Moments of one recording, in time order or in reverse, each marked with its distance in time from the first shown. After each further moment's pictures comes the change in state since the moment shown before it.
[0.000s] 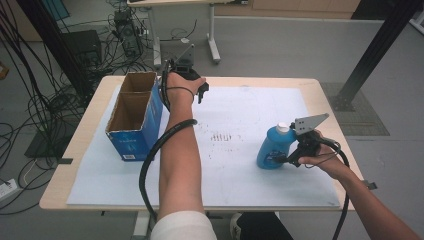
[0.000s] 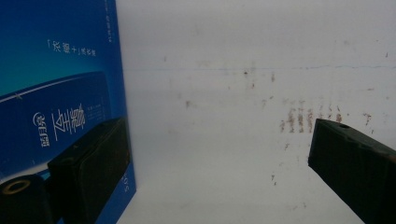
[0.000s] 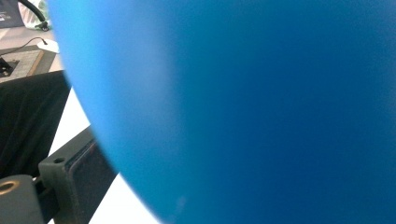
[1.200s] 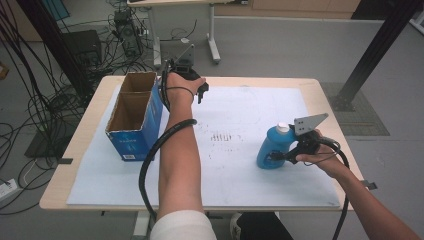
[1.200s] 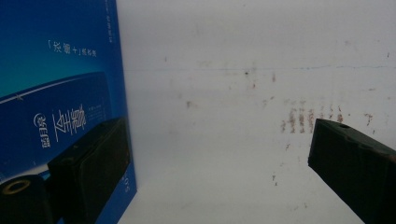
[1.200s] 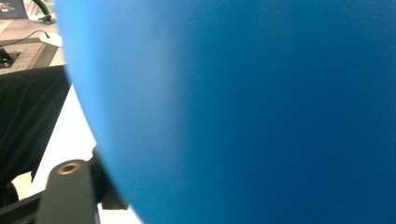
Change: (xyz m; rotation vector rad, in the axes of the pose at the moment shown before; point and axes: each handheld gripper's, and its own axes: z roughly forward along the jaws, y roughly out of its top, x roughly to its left) left arm 0.001 0.000 0.000 0.003 0.002 0.002; right arm -0.001 0.002 0.002 -0.005 0.015 -0.054
